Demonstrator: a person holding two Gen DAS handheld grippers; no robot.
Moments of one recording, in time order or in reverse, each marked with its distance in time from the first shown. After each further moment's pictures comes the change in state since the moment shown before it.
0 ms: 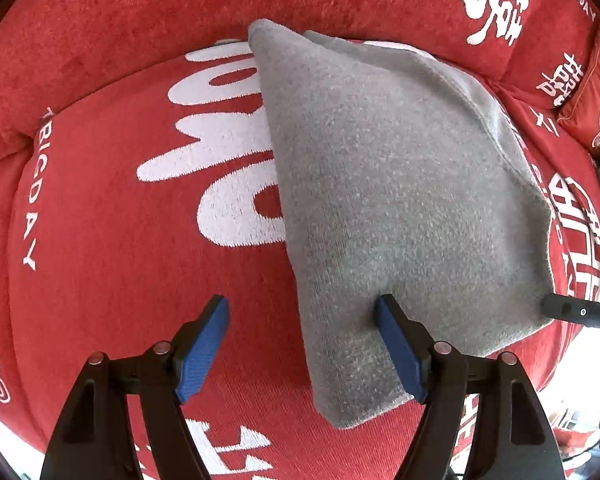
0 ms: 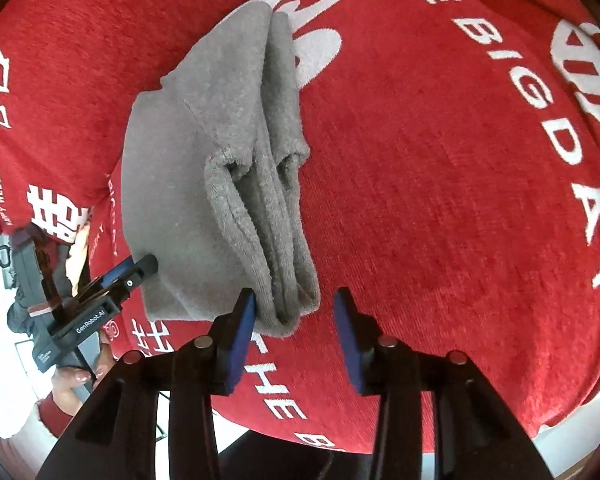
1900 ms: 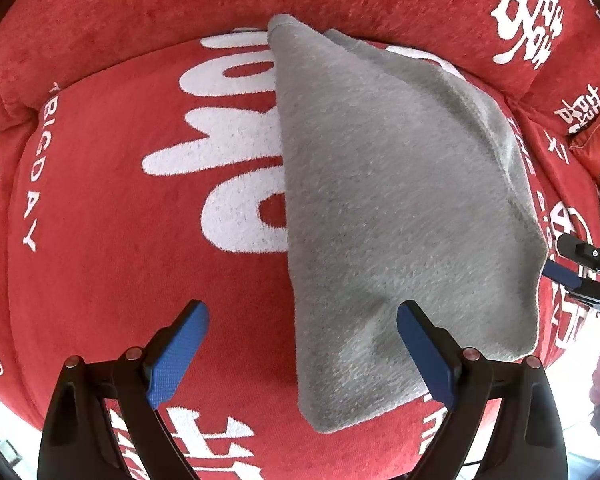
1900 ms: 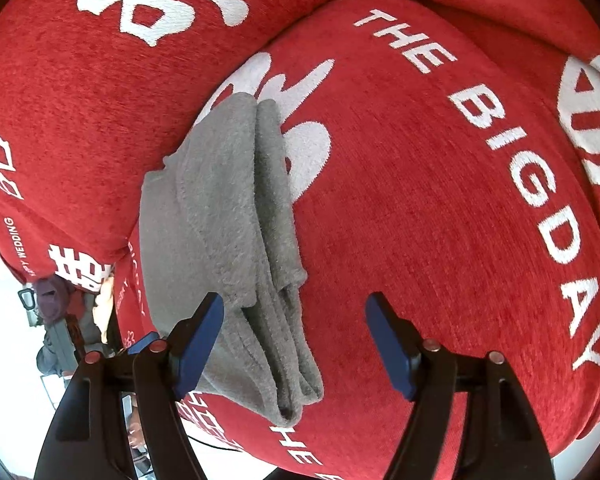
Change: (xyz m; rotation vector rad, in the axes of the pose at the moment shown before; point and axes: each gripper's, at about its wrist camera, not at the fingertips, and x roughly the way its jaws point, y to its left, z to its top) left arm -0.002 0.008 0.021 -0.101 0.071 -0.017; right arm -0.025 -0.023 0.061 0.085 -0.085 0.085
